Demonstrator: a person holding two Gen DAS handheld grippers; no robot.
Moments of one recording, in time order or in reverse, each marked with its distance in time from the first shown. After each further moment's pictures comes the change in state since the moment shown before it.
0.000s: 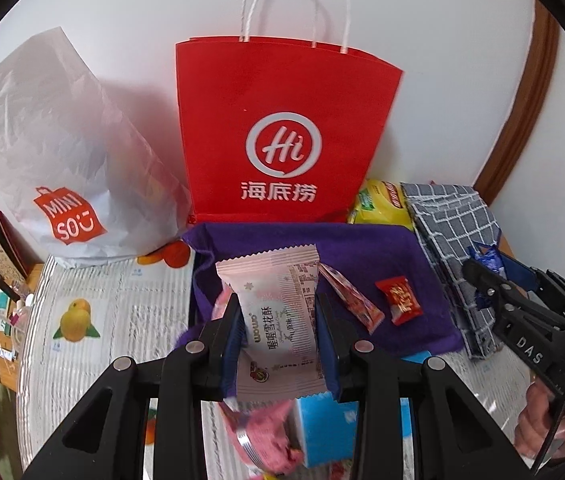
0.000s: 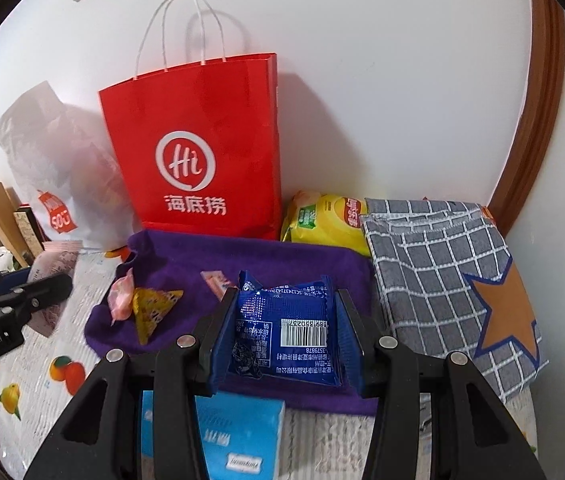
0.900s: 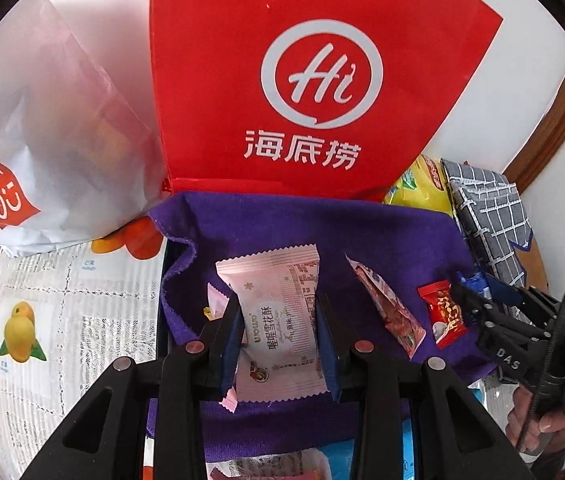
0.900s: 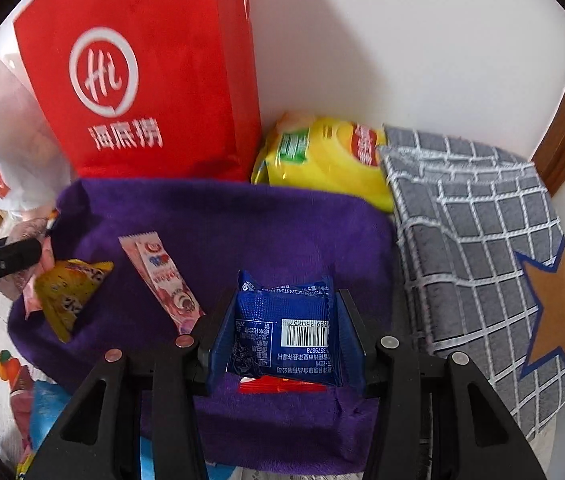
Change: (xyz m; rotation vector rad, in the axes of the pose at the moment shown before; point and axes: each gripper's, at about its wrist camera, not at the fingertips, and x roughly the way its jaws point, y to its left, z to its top) left arm 0.111 0.018 0.007 -0.045 0.145 -0.048; right arm 0.132 -0.015 -0.019 -0.015 0.237 0.009
